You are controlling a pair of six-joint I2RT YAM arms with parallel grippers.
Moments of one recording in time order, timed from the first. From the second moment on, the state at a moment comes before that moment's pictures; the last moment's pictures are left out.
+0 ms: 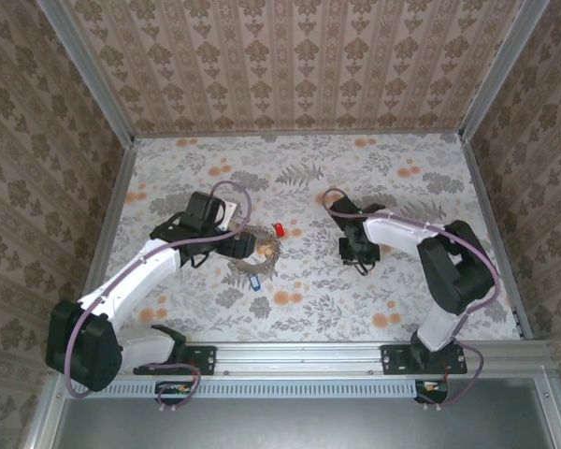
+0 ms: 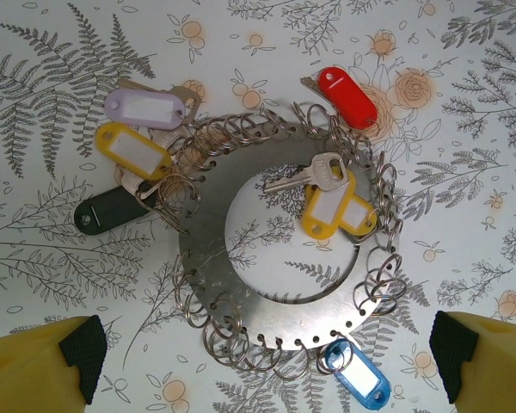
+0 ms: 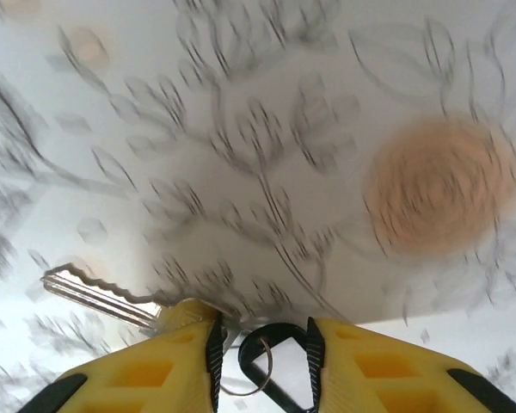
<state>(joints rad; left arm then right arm) -0.49 1.21 0.85 -0.60 0.10 -0.11 0.49 1.70 0.99 -0.80 0.14 0.58</state>
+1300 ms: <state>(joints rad) -0.57 1.30 0.89 -0.64 0.22 -0.08 0.60 1.34 0.76 -0.43 -0.05 1.26</state>
